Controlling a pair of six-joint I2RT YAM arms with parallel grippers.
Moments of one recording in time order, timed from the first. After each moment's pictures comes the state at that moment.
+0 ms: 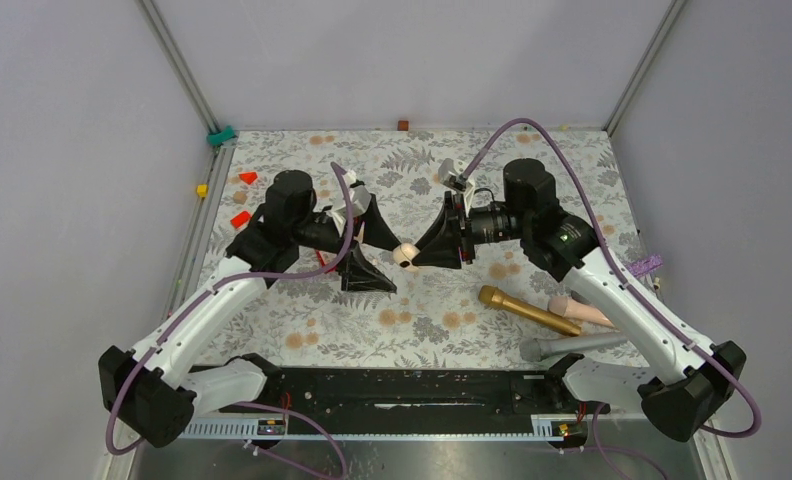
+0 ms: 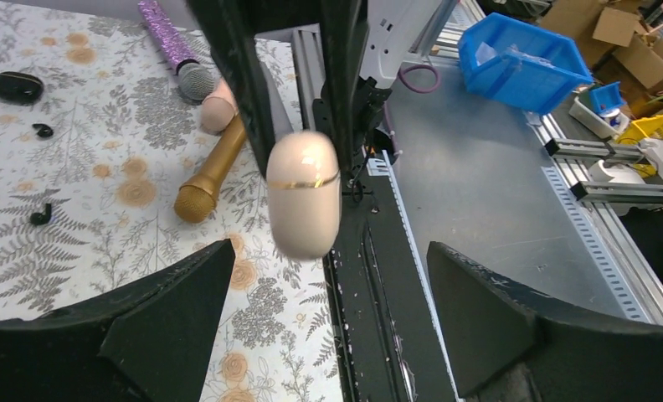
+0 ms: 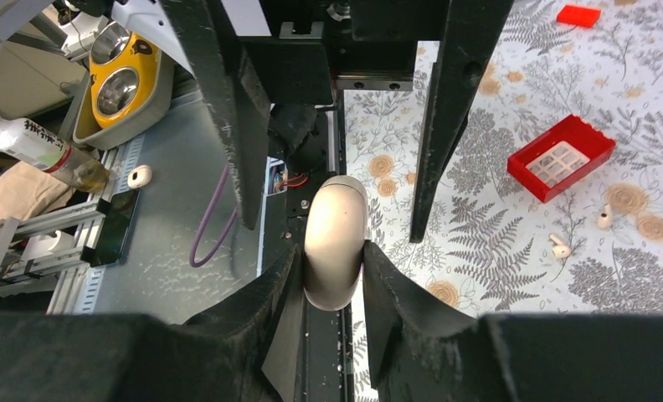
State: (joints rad) left arm -0.53 1.11 1.02 -0.20 1.24 0.02; right arm 0.63 1.16 1.20 -0.34 -0.96 0.09
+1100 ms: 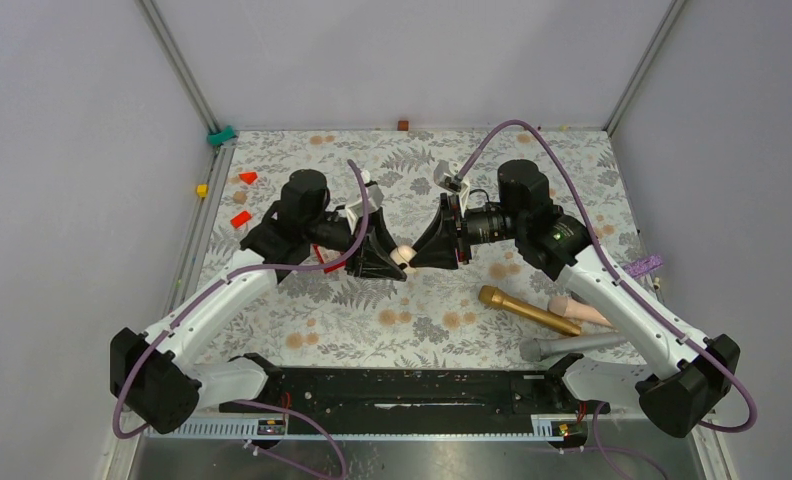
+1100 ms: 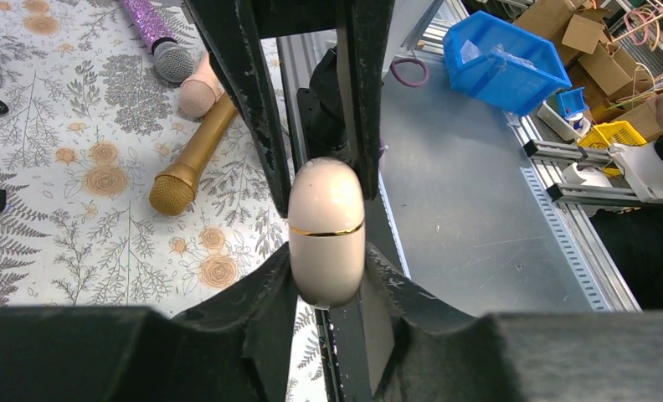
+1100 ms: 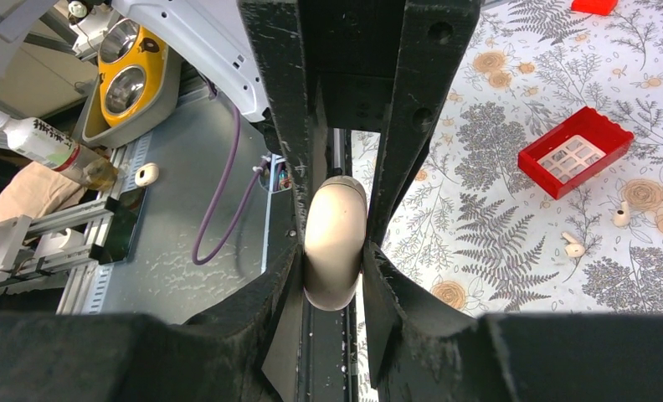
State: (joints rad) left arm -0.56 1.19 1.02 -0.16 1.24 -0.03; right arm 0.63 1.19 1.16 -0.30 -0.98 0.11
